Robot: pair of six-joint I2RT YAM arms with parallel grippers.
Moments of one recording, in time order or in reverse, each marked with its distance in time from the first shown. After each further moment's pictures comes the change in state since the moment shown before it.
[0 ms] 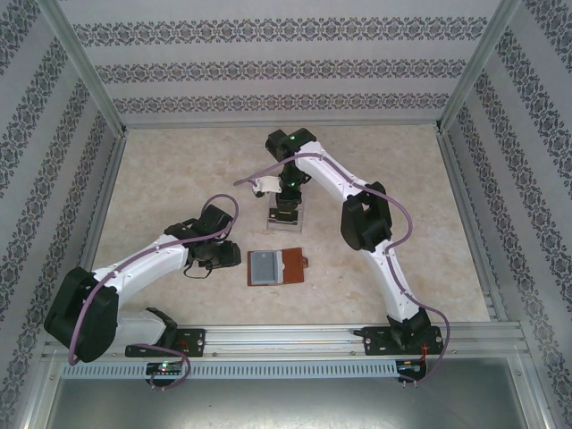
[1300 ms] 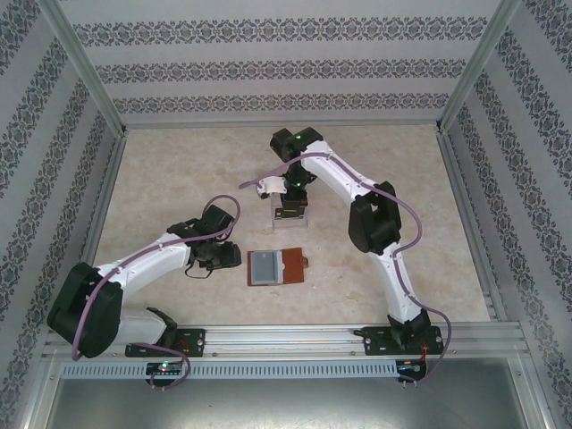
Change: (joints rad) left arm 0.000 0.027 0.000 0.004 0.000 0.000; right arm 0.003 -0.100 -0.119 0.023 0.009 -0.058
